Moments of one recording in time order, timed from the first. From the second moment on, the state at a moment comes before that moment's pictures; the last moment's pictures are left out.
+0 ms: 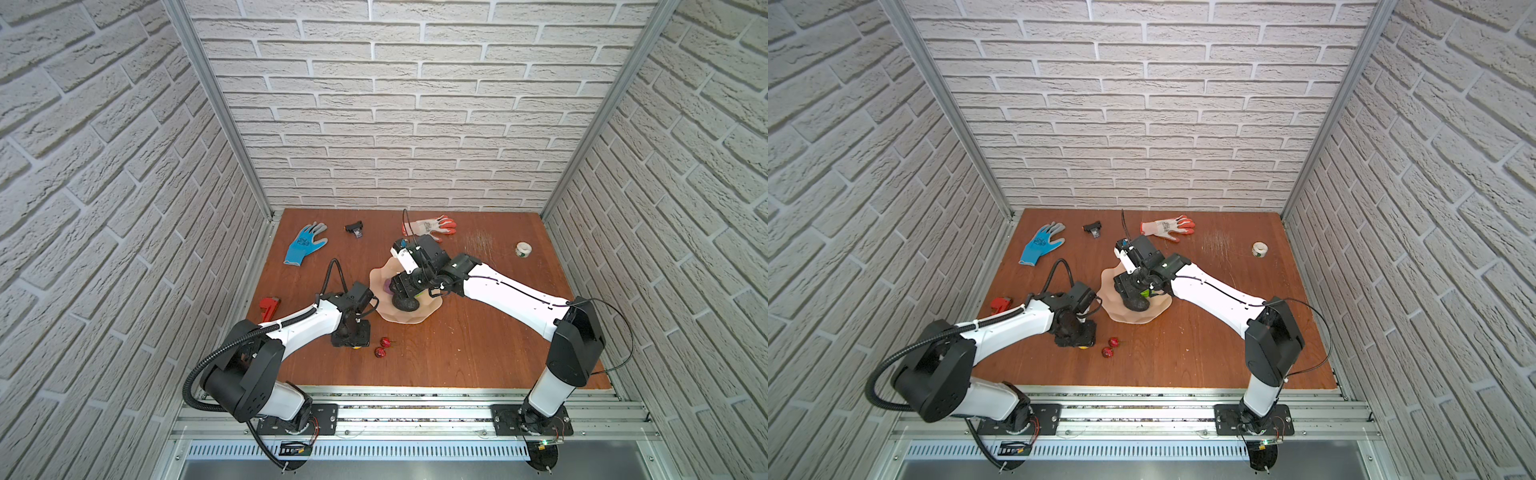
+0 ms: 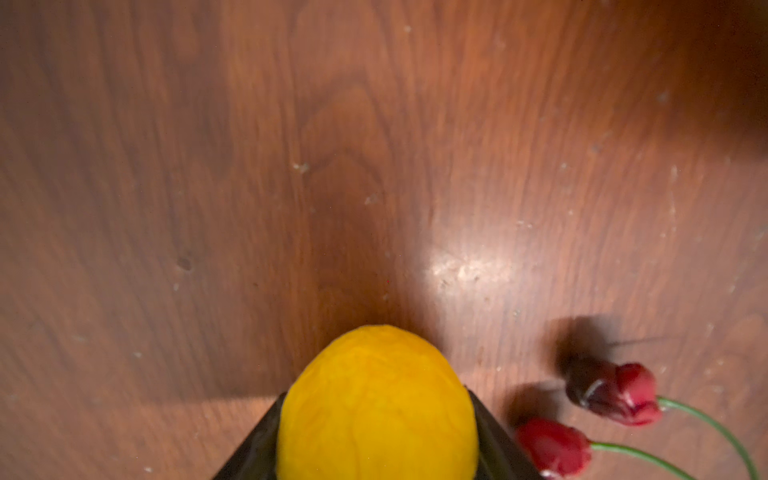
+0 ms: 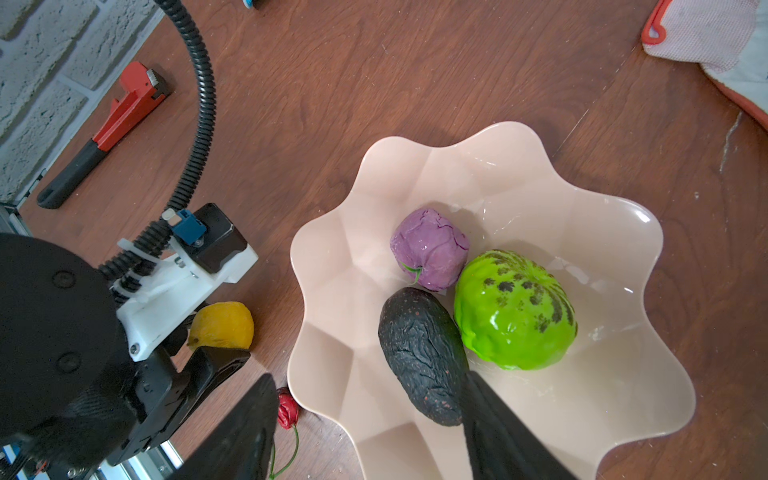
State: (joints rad) left arm -0.59 1.44 0.76 -0.76 0.04 -0.55; right arm 0.72 1.73 1.47 -0.66 -0.07 0.23
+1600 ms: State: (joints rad) left arm -0.54 1.69 1.38 -0.92 0.11 -0.35; right arm 0.72 1.61 1.43 -0.70 0.01 0.25
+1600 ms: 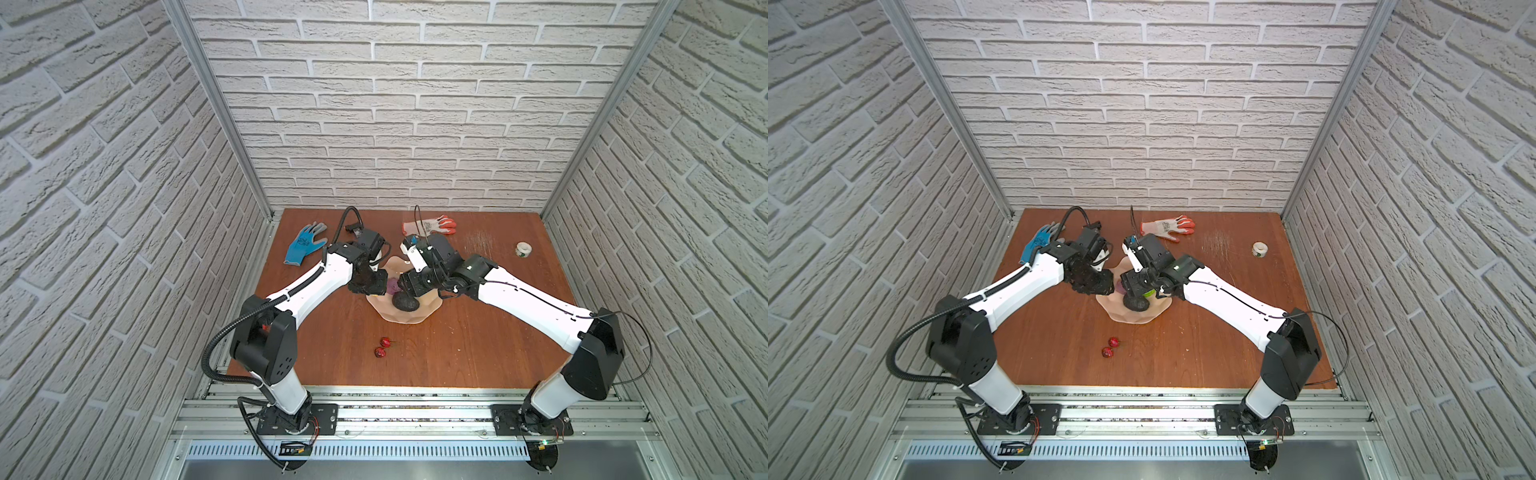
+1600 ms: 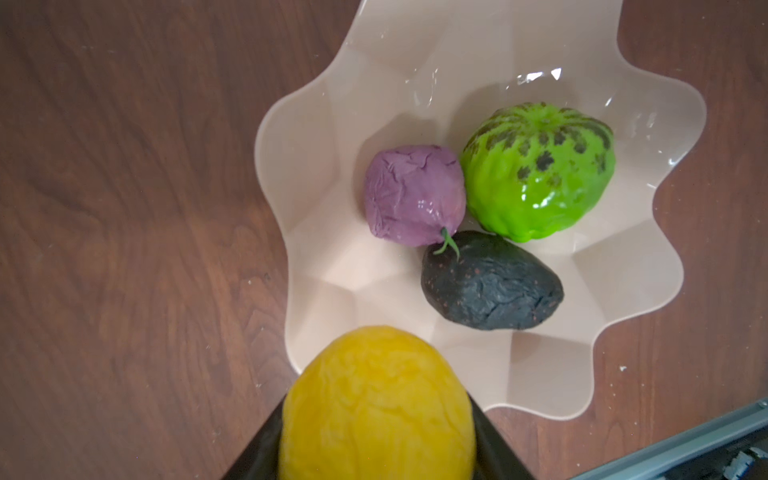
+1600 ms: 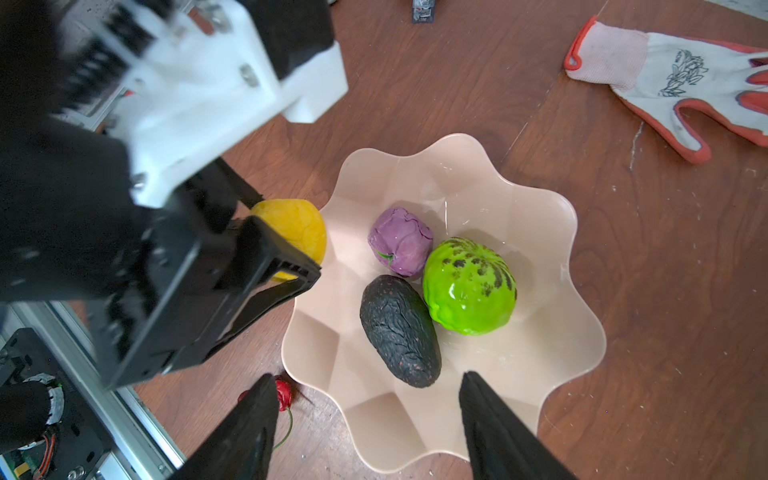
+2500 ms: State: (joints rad) left arm -0.57 1.90 1.44 -0.87 0.13 -0.33; right arm 0.72 1.59 1.38 -0.71 0.03 0.26
